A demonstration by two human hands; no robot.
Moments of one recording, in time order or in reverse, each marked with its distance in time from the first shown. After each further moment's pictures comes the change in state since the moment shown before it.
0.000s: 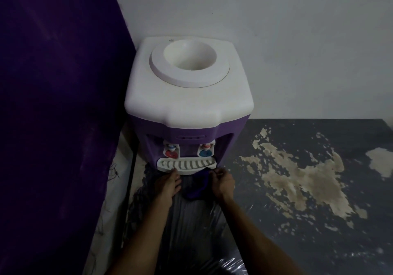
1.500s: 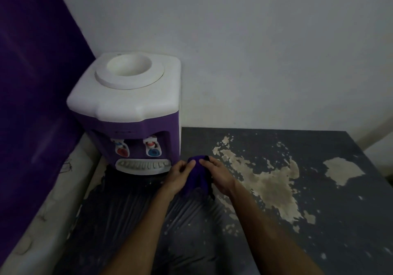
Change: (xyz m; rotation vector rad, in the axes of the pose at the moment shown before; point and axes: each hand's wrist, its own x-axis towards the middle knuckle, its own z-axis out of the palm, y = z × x) left_hand -0.093 -0.032 0.167 0.529 -0.171 0.458; right_hand 0.038 -0.001 -0.188 0.550 -0.620 -0.060
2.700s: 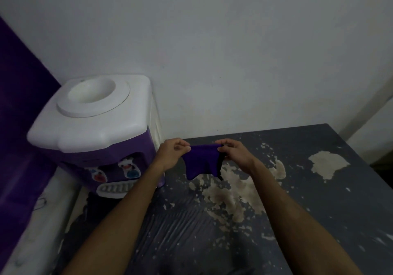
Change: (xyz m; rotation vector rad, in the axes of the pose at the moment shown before) left_hand 0.065 0.104 0.011 0.267 -0.085 0.364; right_hand 0.016 -0.092 -0.114 -0.292 0.104 -0.165
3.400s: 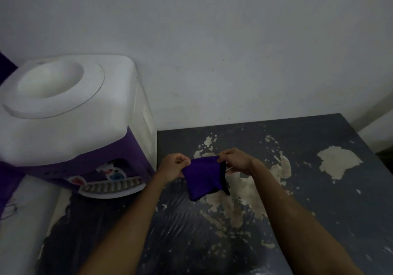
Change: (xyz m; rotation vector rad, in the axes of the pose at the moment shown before) left_hand 0.028 -0.064 0.055 -0.168 -0.128 -0.314; right_hand 0.049 0.042 -0.022 -0.264 -0.188 0.371
